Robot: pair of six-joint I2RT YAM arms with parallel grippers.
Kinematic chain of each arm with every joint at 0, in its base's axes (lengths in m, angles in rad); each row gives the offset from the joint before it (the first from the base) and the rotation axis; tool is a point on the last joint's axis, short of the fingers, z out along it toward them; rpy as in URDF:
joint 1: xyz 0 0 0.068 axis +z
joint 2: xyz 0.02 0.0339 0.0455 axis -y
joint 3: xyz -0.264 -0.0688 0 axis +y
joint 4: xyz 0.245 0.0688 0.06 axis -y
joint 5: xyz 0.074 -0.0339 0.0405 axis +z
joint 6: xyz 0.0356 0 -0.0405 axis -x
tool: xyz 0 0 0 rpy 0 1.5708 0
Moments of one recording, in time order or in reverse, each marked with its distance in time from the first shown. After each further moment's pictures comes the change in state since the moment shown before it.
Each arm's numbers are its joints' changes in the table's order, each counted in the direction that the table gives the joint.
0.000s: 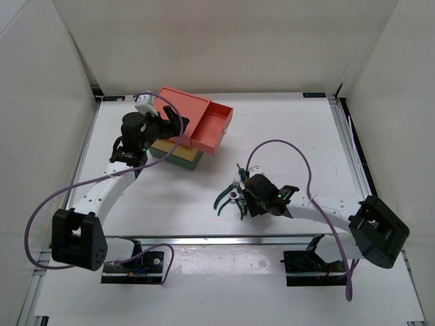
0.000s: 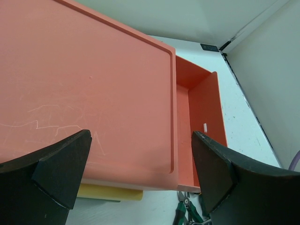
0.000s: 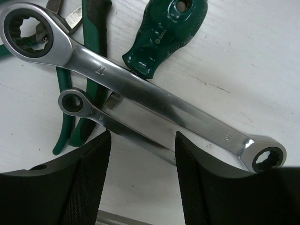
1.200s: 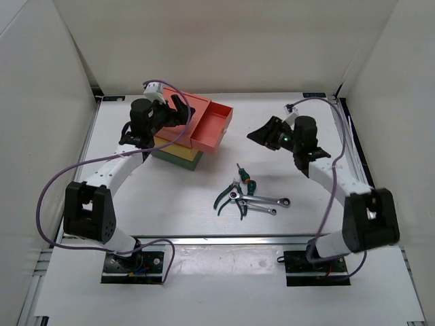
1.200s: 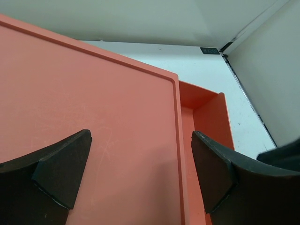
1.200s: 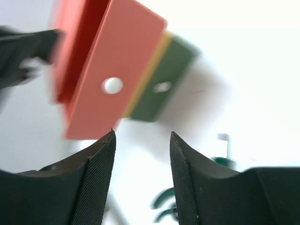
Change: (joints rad) left arm 0.000 -0.224 -0.170 0.058 -0.038 -0.039; right arm -0.660 -0.166 -0.255 0.690 0.874 -0.420
